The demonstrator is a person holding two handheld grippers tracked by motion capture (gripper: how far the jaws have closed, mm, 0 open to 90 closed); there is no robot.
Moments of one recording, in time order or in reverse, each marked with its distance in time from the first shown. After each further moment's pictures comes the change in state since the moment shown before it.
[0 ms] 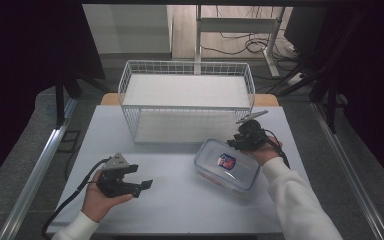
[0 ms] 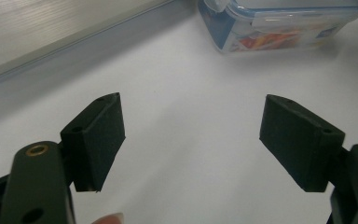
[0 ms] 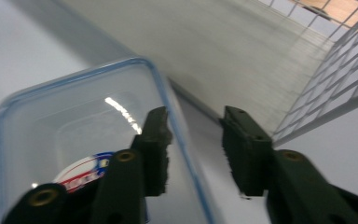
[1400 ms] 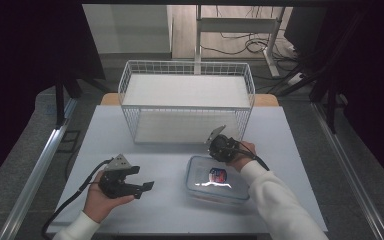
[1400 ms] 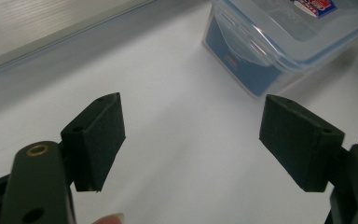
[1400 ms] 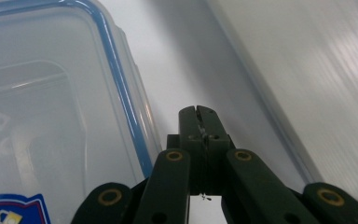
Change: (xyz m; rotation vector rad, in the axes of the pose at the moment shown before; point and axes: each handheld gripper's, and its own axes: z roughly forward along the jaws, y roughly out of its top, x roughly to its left) left arm -0.002 -0.002 0.005 0.015 -0.013 0.003; right arm 0.061 0.004 0.058 0.173 0.049 -0.408
